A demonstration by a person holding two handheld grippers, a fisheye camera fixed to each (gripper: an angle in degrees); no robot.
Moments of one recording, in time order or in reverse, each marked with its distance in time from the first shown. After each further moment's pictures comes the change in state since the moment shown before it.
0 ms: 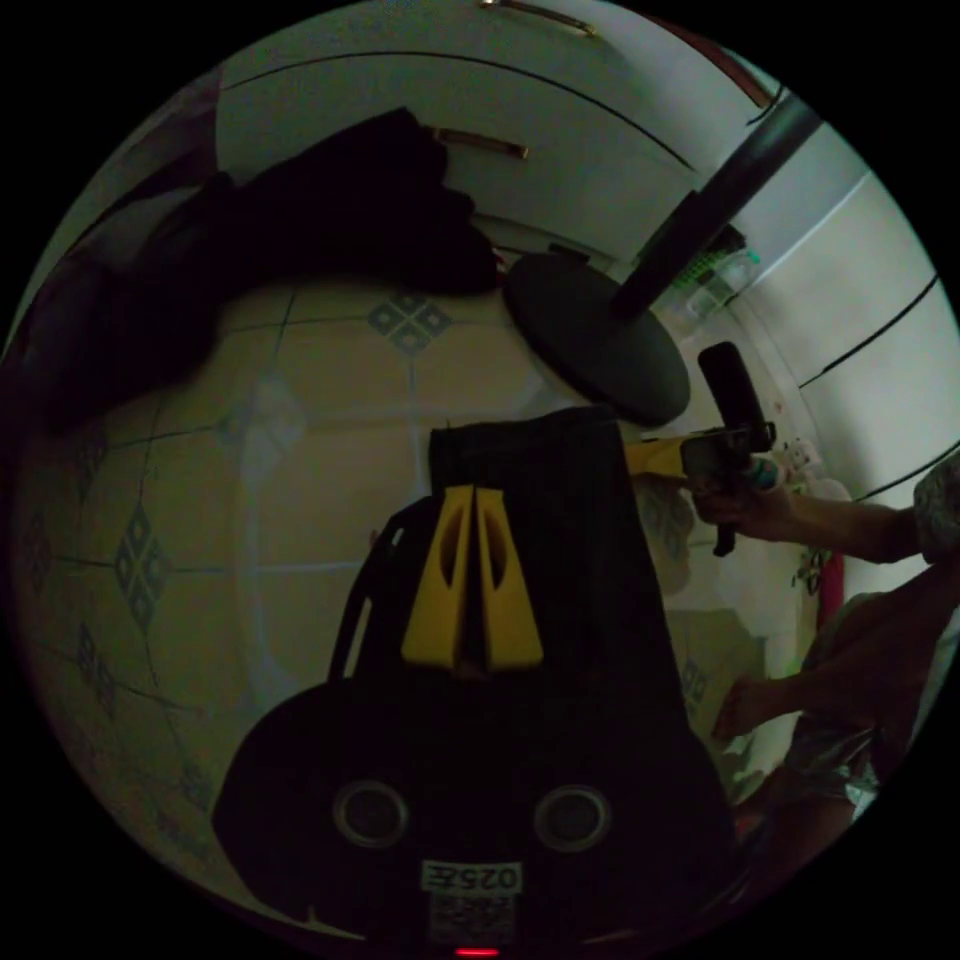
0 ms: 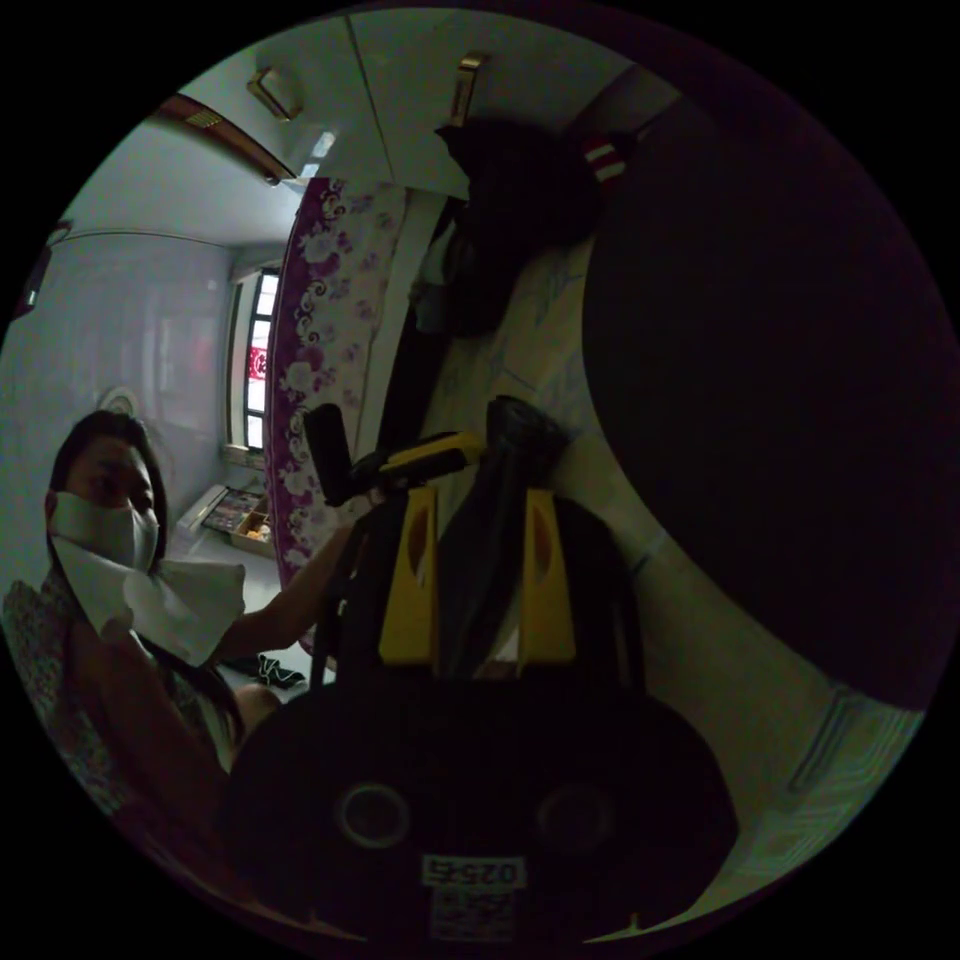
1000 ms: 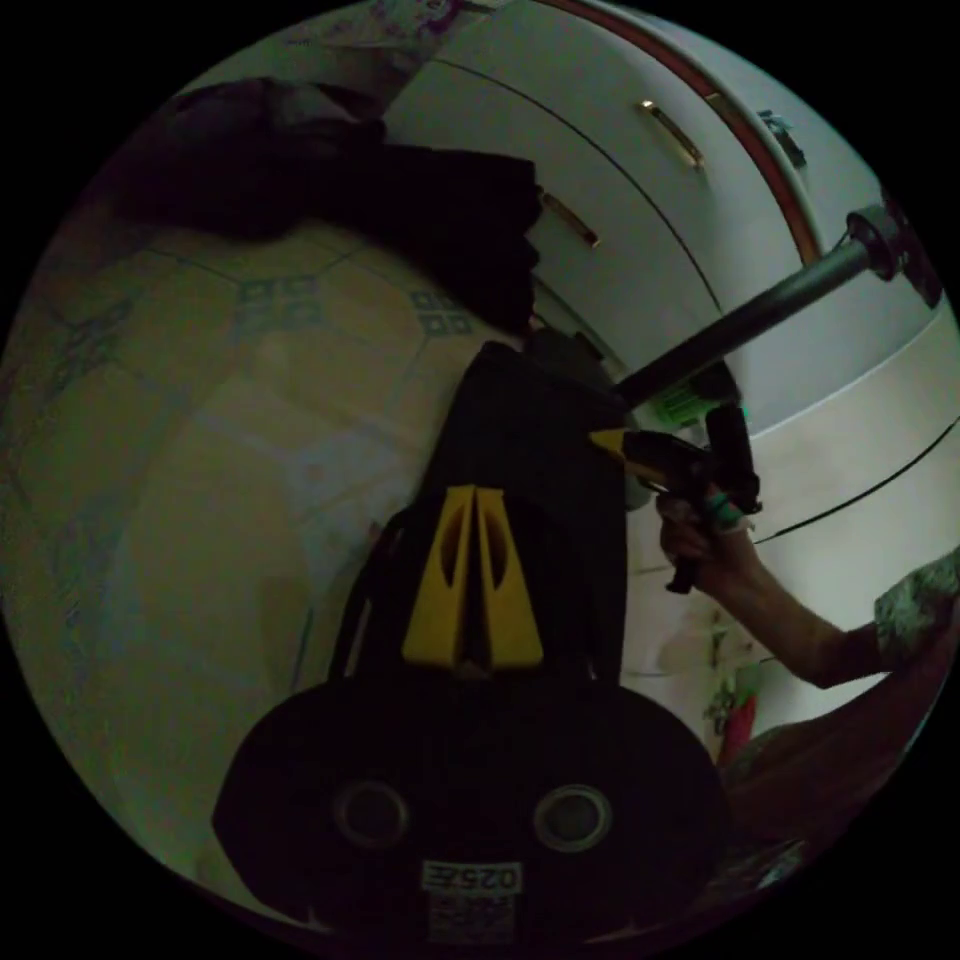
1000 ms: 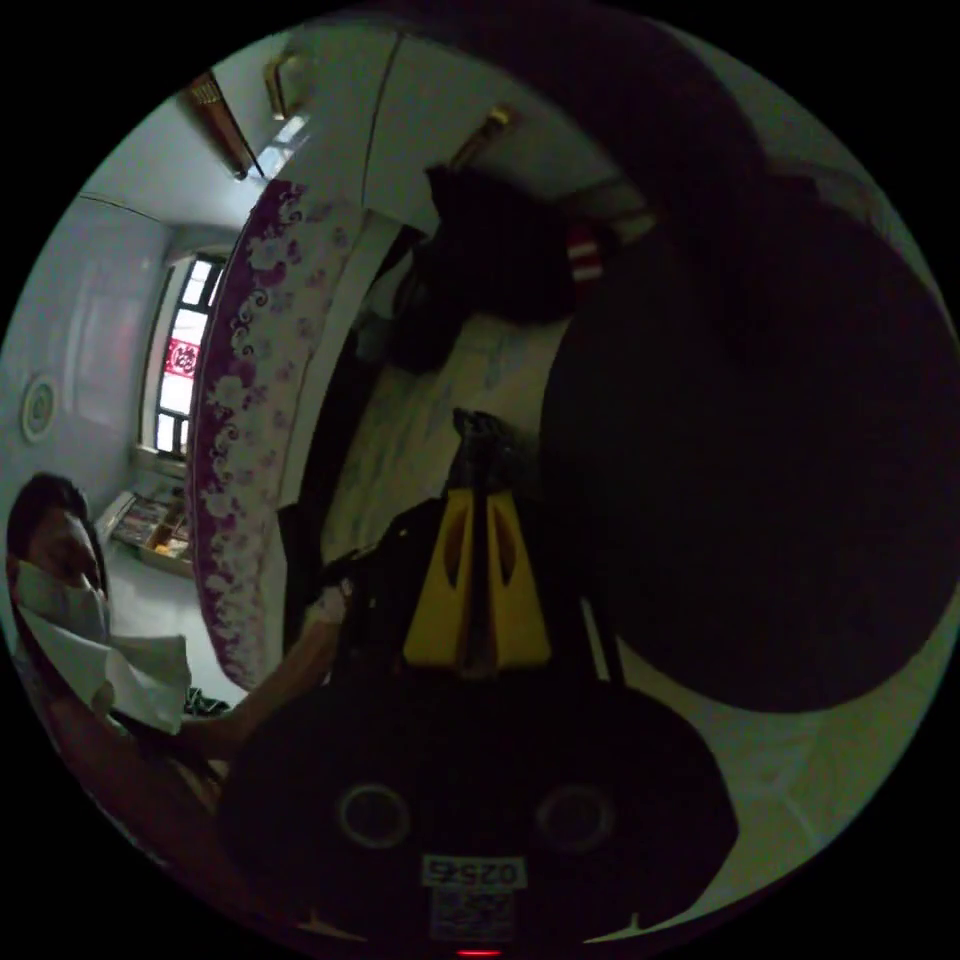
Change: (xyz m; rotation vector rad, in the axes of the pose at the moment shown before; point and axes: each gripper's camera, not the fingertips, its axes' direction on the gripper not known) left arm -0.086 0.155 -0.096 0.274 0.183 -0.388; right arm -0.012 0.015 0.078 0.059 0.299 -0.020
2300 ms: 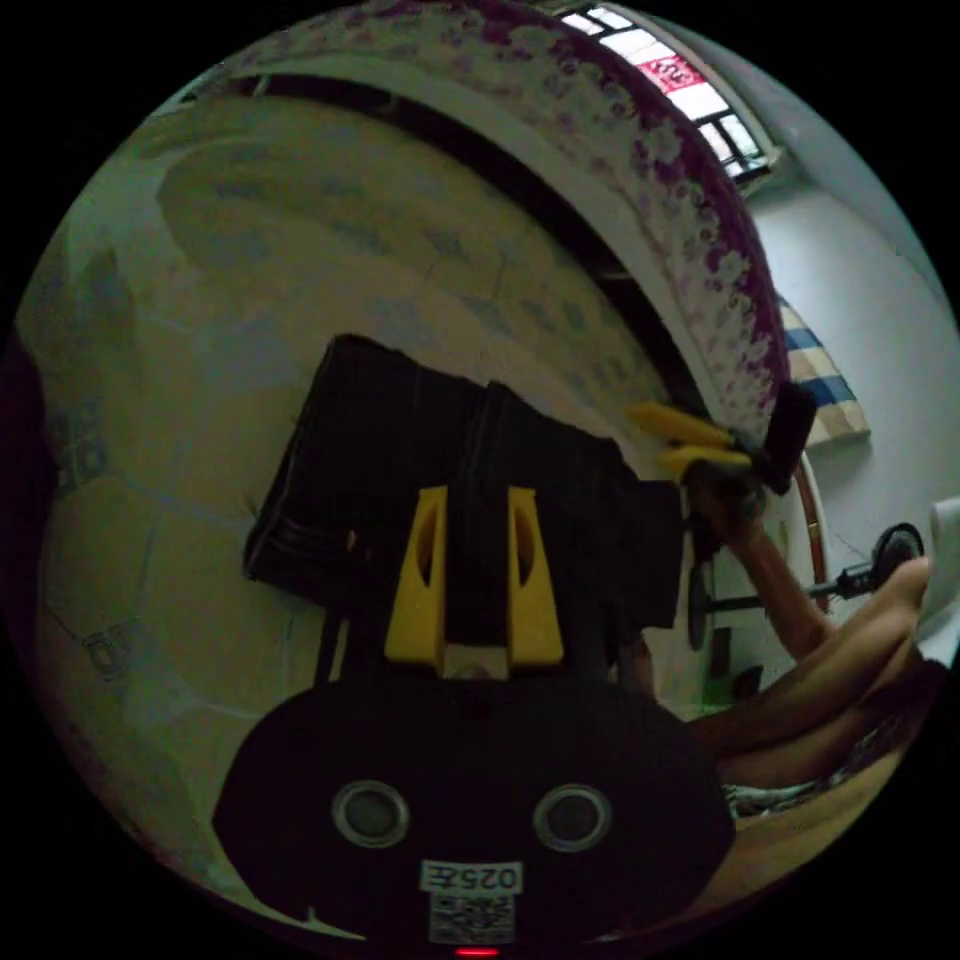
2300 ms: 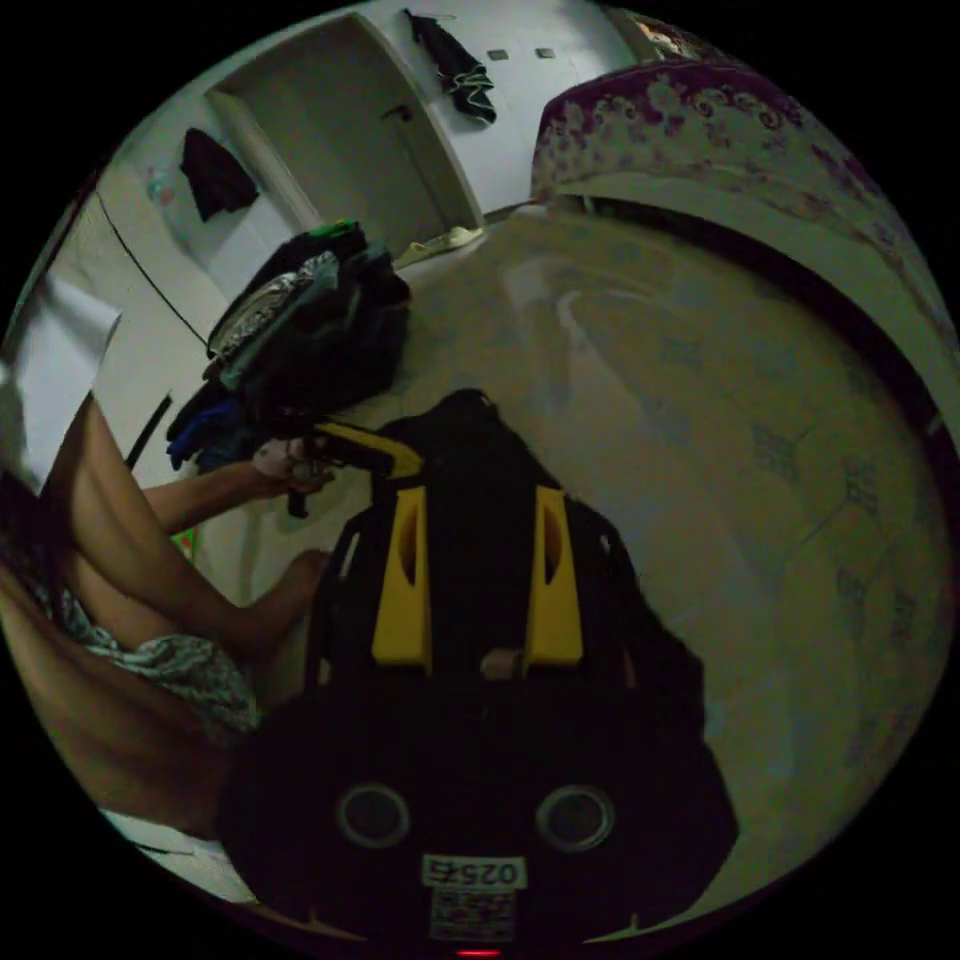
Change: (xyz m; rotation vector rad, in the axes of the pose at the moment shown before) left arm 0.086 0.755 -0.484 0.772 -0.429 -1.093; right arm -0.451 0.660 0.390 -1.113 -0.413 -1.564
